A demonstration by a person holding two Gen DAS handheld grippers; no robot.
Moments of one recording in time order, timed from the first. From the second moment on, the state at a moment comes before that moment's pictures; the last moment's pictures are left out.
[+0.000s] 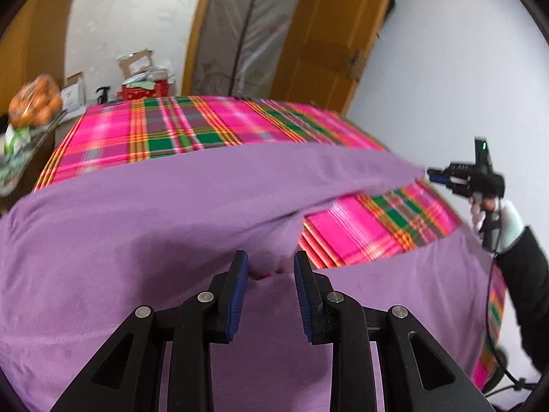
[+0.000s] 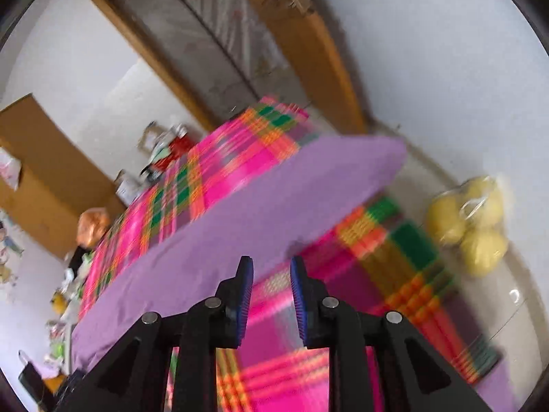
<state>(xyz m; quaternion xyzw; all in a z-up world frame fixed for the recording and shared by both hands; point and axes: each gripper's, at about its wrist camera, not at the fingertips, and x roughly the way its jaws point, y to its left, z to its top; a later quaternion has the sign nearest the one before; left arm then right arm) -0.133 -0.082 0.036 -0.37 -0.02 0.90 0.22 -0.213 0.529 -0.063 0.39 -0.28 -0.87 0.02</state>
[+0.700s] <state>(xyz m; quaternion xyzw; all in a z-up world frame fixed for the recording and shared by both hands) -0.166 -0.034 0.017 -0.41 0.04 0.88 0.23 -0.264 0.550 -0.083 0.40 -0.28 -0.87 -0.07</state>
